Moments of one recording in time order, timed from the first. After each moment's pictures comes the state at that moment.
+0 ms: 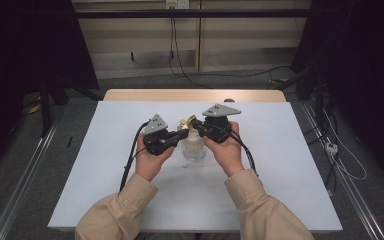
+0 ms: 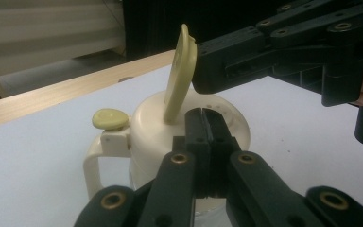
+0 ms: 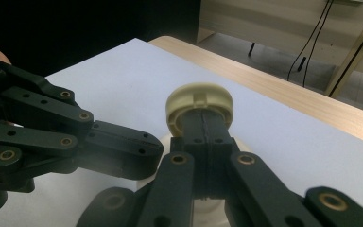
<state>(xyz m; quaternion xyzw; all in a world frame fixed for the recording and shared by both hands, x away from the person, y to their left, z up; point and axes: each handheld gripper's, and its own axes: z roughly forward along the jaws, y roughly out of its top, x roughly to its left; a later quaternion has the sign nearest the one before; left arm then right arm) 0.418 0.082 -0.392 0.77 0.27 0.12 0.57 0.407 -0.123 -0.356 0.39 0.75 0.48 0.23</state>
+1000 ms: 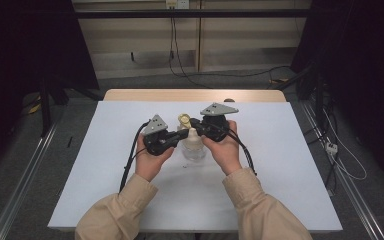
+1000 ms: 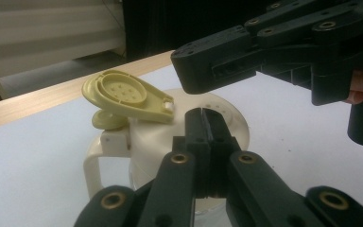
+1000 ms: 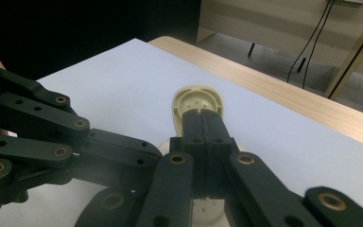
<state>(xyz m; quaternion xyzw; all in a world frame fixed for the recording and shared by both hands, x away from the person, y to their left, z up) 0.417 0.082 -0.391 0.77 0.26 0.12 0.57 0.411 -0.119 -0.356 0.39 0.75 0.47 0.23</state>
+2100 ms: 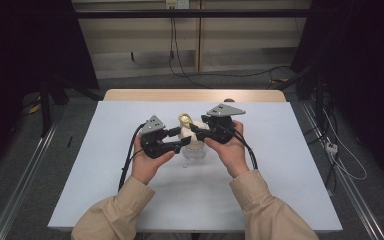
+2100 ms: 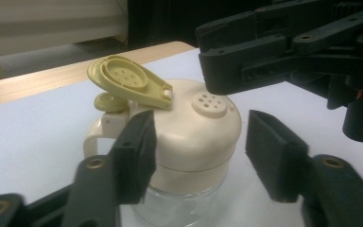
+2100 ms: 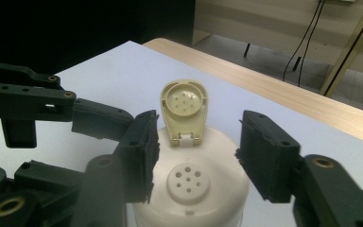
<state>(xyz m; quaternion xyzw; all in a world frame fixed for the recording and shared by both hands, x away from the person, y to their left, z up) 0.410 0.087 -0.386 0.77 0.30 0.10 0.56 0.405 -0.132 -0.355 0.40 0.74 0.48 0.23</state>
